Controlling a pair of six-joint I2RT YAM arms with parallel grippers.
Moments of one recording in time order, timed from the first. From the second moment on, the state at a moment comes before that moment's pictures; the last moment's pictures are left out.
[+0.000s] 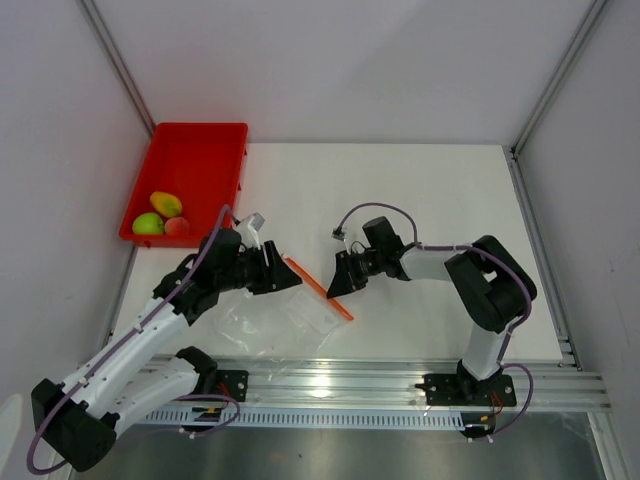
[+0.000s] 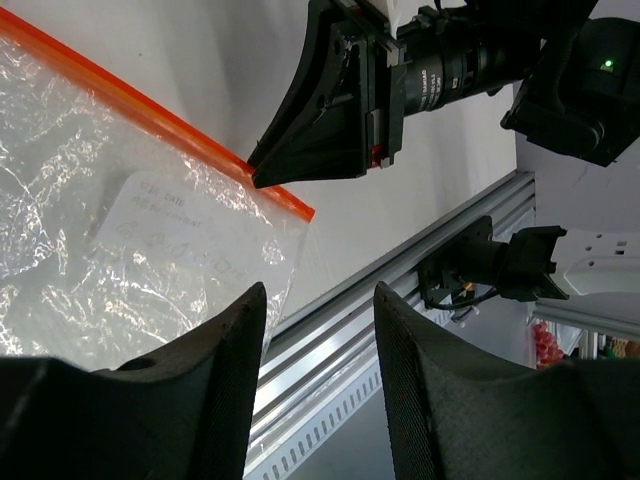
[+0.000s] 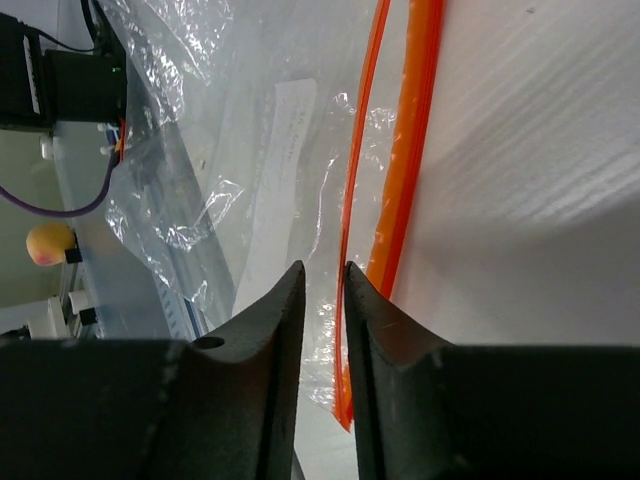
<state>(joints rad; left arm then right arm) -0.55 0.86 0.73 -0.49 0.33 -0.74 0.61 1.81 0.89 0.08 -0.85 0.29</state>
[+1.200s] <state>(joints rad) -0.55 0.98 0.81 -0.62 0.25 -0.76 0.88 1.54 0.87 0.15 -0.66 0.35</state>
